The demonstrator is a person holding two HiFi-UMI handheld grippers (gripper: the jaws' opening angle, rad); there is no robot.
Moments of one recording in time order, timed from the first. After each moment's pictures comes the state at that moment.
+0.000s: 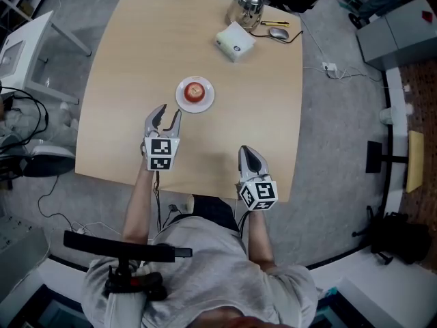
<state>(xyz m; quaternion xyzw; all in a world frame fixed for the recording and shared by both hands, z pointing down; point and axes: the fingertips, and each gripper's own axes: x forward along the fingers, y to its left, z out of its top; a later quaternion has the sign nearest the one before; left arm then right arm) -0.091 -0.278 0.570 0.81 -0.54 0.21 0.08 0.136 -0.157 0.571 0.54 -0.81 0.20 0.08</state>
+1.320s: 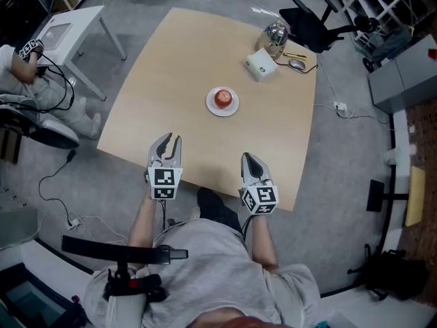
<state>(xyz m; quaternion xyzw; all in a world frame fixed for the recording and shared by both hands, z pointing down) -0.162 -0.117 0.491 0.76 -0.62 0.18 0.06 0.074 -0.104 0.520 0.47 -0.87 0.14 0.07</state>
